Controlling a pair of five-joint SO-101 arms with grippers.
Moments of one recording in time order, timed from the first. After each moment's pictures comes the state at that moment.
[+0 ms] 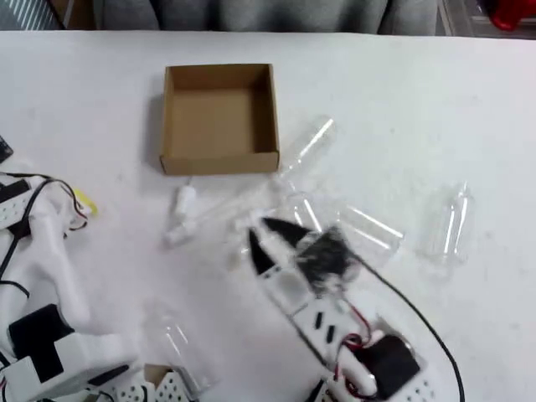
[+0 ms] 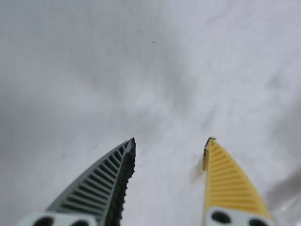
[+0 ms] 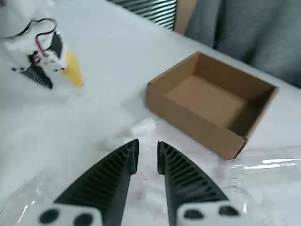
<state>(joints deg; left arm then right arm) -35.1 -4.5 33.1 57.0 19.3 -43.3 -87.2 68.7 50.2 7.4</state>
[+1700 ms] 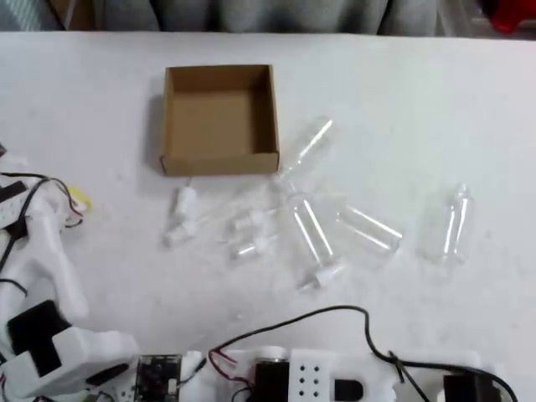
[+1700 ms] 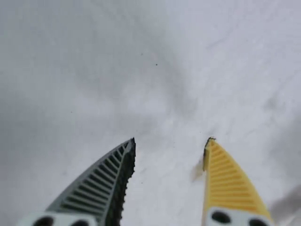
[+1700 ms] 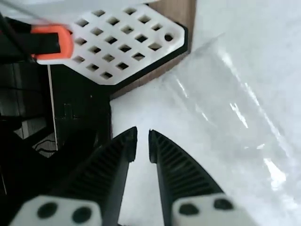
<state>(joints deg) -36.4 -3.7 33.0 52.8 19.3 -92.0 -45.2 66.0 58.8 4.8</state>
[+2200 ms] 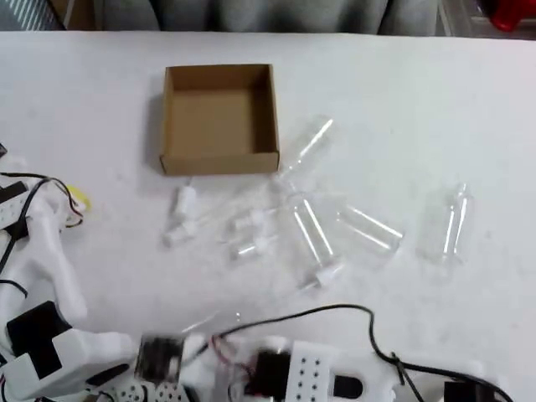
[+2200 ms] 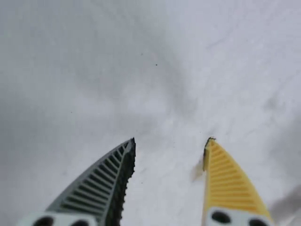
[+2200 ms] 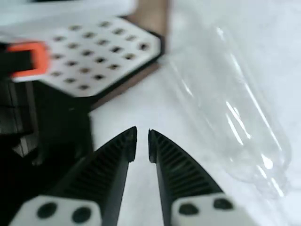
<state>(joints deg) -36.4 -3.7 33.0 52.8 19.3 -84.1 -44.7 66.4 55.8 5.1</state>
